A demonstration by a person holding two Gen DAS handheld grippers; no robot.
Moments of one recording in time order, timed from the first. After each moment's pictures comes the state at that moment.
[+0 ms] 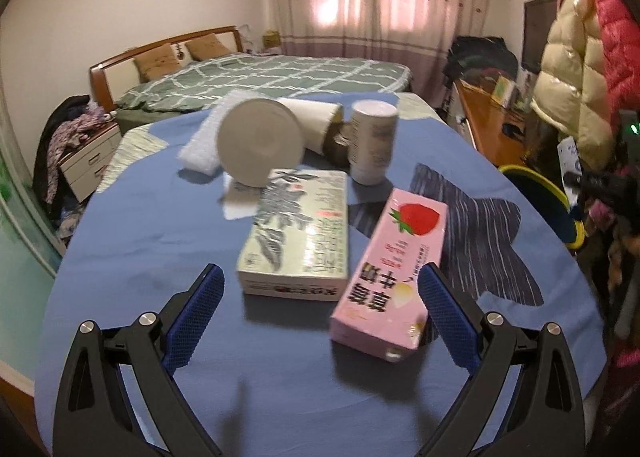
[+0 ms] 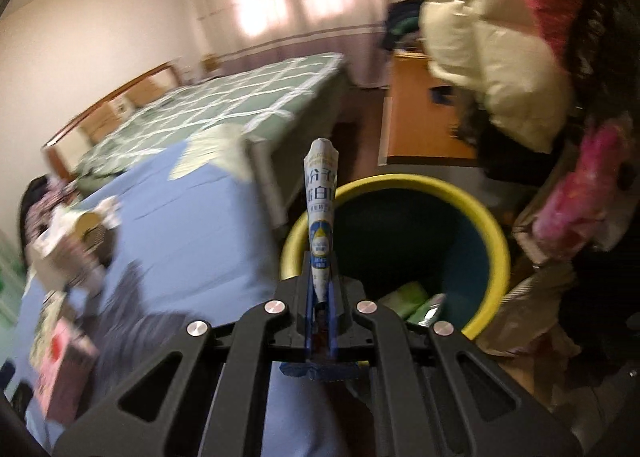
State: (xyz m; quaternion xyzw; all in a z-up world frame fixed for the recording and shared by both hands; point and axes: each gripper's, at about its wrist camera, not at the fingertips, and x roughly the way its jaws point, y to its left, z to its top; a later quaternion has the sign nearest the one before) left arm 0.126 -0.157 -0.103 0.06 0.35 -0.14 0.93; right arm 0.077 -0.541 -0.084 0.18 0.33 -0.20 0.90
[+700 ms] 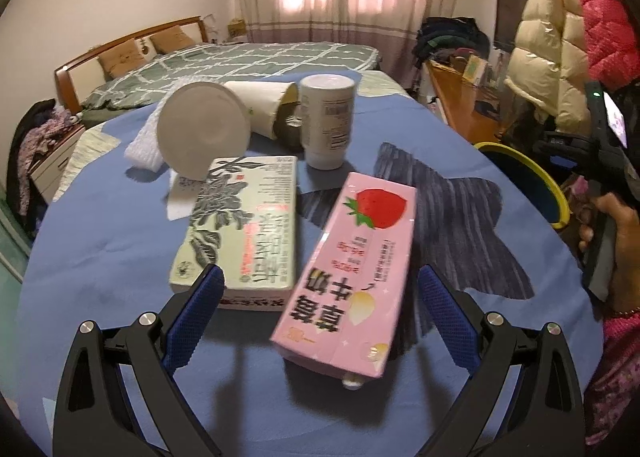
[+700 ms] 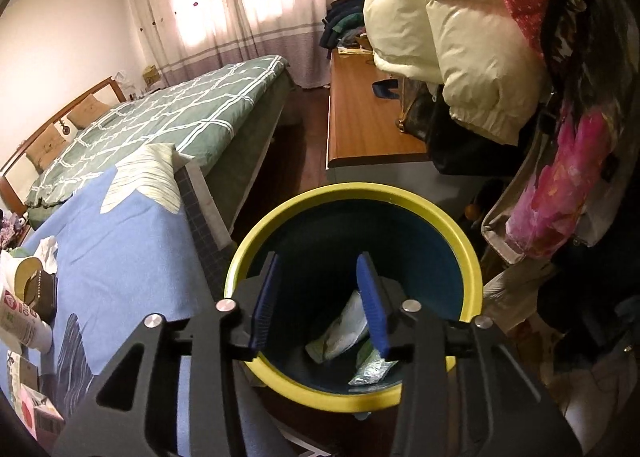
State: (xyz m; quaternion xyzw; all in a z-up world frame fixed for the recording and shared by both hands) left arm 0.137 -0.181 -0.119 0.07 0.37 -0.20 0.91; right arm 0.104 -0.554 -0.097 0.19 0.33 -0.27 0.88
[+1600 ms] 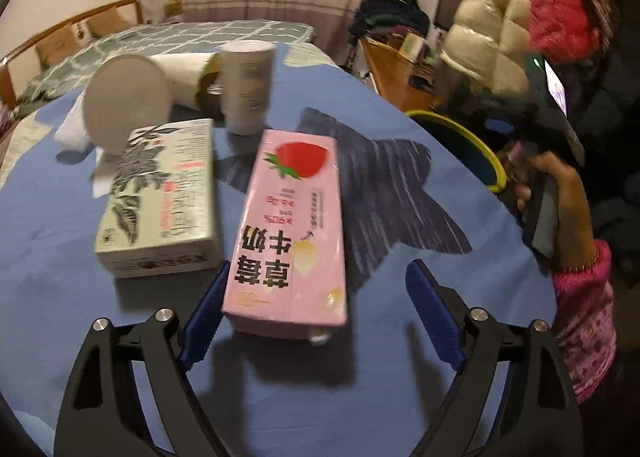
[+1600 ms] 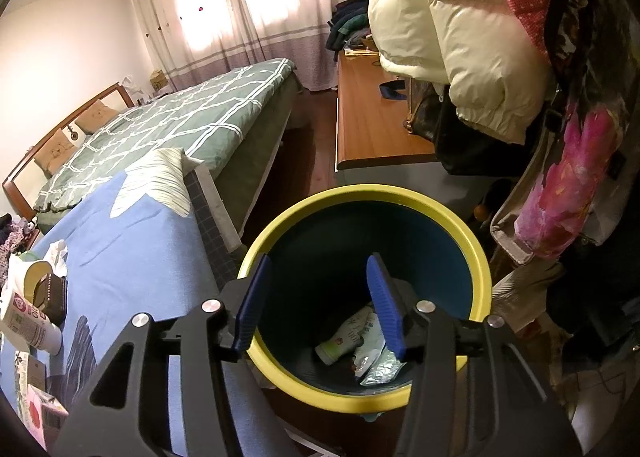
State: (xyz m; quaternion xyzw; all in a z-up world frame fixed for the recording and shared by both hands) left arm 0.126 -0.191 -0.133 0.07 0.41 -0.31 0.86; right arm 0.104 -0.556 -0.095 0.20 0.32 -0.26 0.89
